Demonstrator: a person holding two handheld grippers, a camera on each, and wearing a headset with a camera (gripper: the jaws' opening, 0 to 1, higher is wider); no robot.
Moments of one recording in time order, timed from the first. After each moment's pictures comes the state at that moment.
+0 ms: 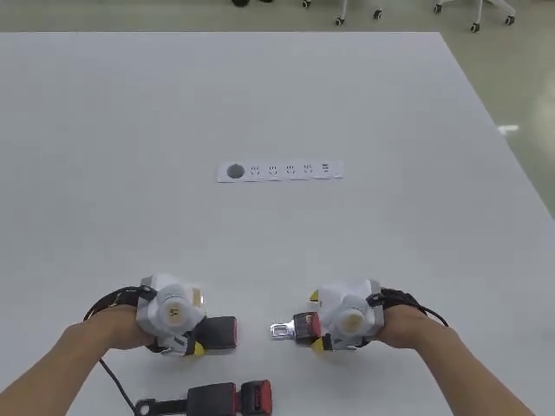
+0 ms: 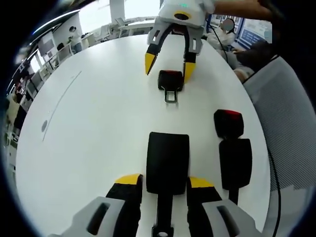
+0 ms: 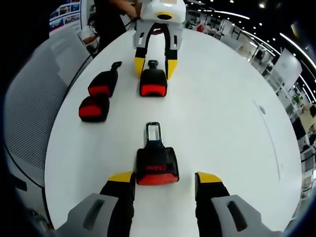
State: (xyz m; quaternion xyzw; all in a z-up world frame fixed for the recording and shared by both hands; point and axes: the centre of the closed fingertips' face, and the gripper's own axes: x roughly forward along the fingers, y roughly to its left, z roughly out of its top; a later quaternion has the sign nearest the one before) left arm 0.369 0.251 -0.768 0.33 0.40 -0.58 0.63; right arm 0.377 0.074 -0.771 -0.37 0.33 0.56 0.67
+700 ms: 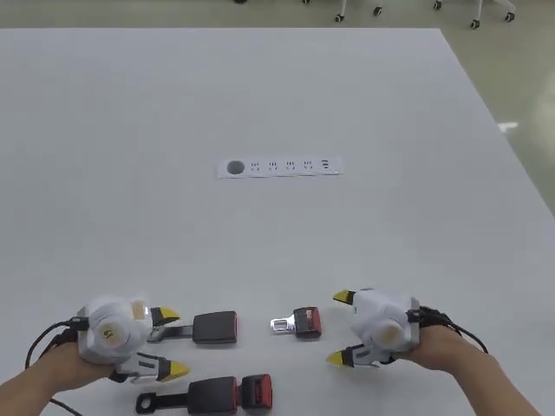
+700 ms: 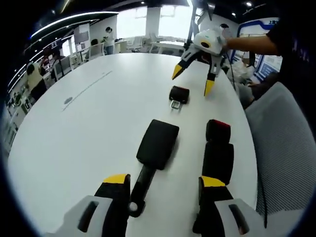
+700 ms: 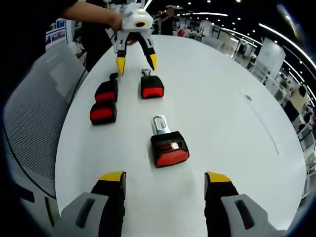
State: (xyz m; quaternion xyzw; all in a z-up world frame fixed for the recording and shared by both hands) left arm 0.338 0.287 -0.746 0.20 0.38 -0.52 0.74; right arm 0.349 0.045 -0.761 -0.30 0.33 0.52 0.72
